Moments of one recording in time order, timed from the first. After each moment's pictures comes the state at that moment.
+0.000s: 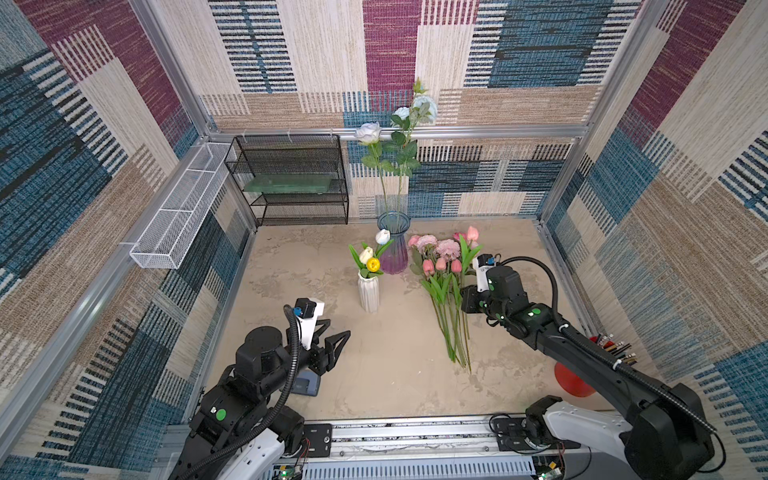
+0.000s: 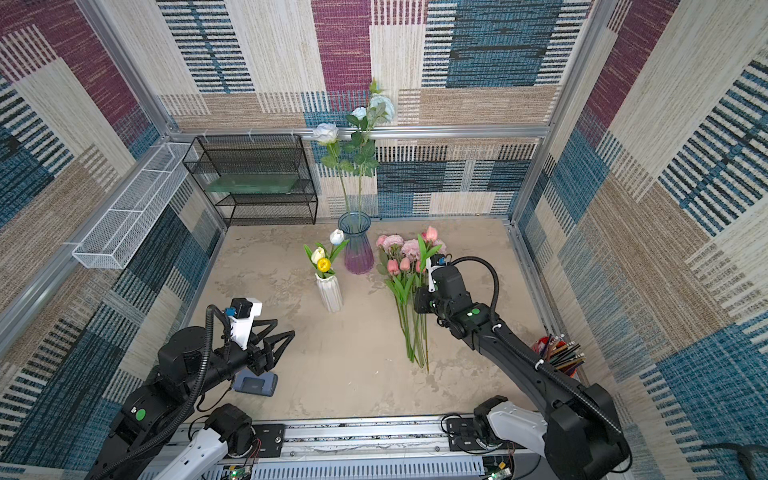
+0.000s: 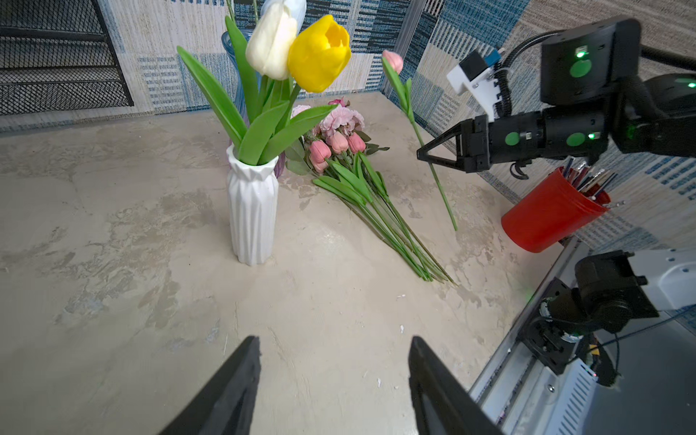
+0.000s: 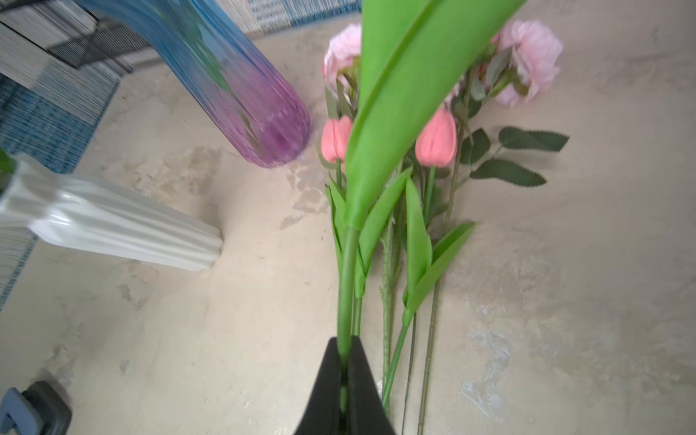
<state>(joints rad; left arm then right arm) -0.51 0.41 0.73 -0.70 0.19 -0.16 0.45 1.18 0.76 -0.29 -0.02 0.41</state>
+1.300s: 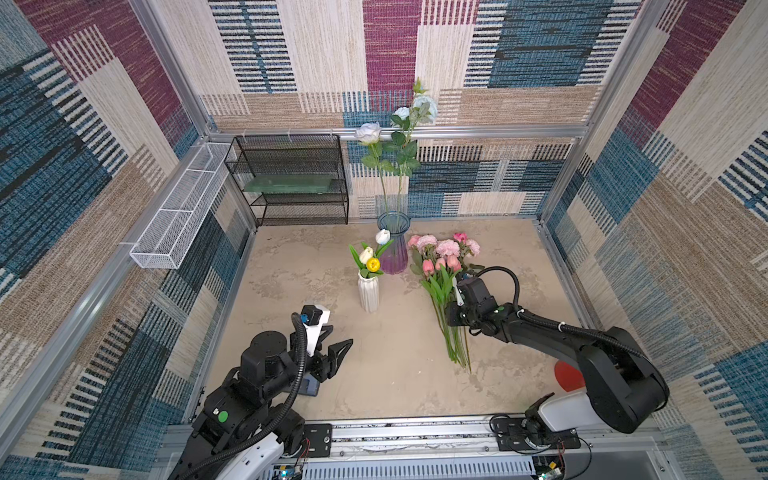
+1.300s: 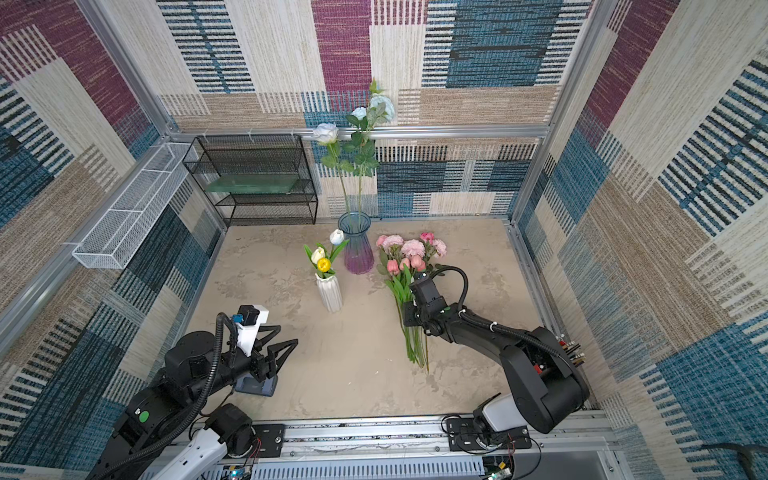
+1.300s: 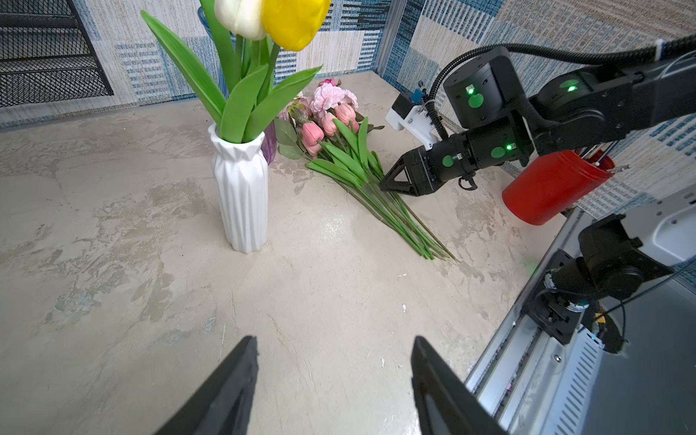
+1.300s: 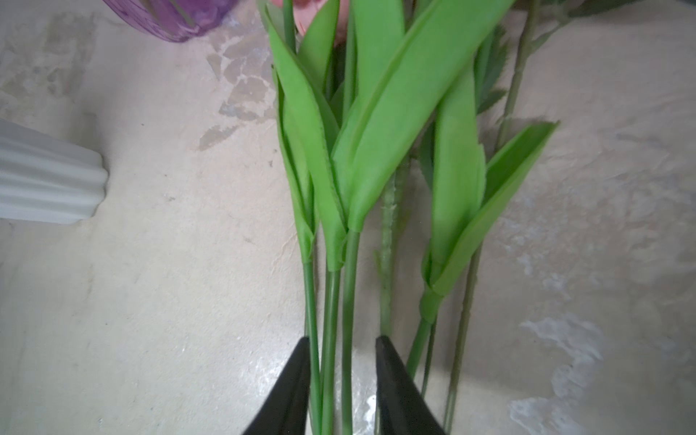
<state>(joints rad) -0.56 0.39 0.70 -0.71 0.19 -0.13 0.52 1.42 0.73 -0.18 0.04 0.43</state>
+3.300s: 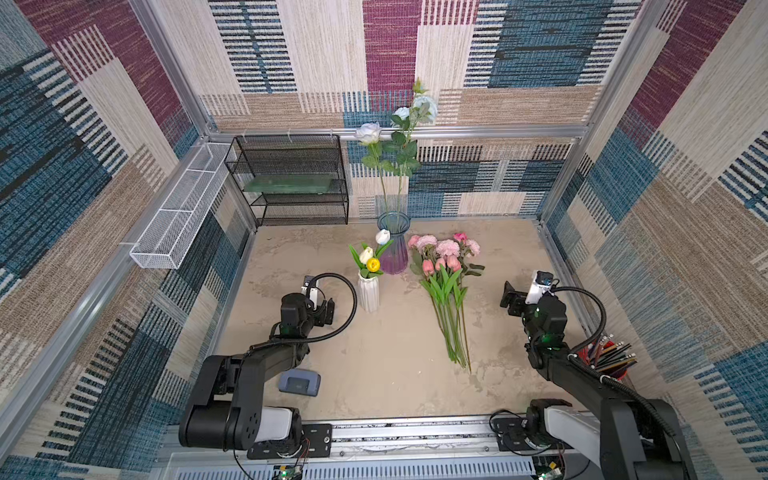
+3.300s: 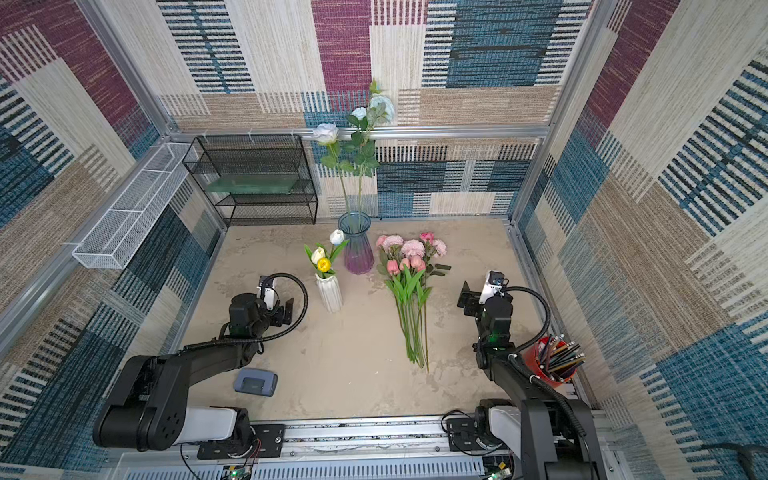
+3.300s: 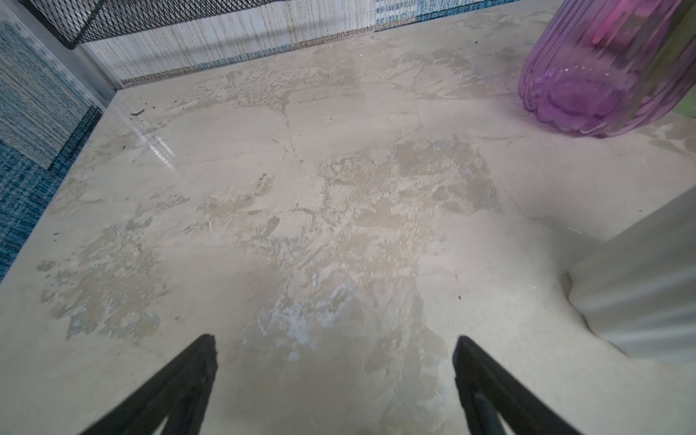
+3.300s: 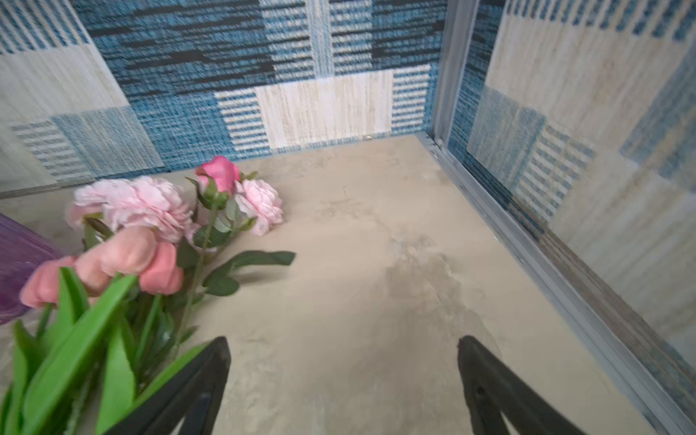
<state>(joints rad) -0.05 1.40 0.35 0.58 0.02 0.14 -0.06 1.10 0.19 0.64 0.12 0.13</state>
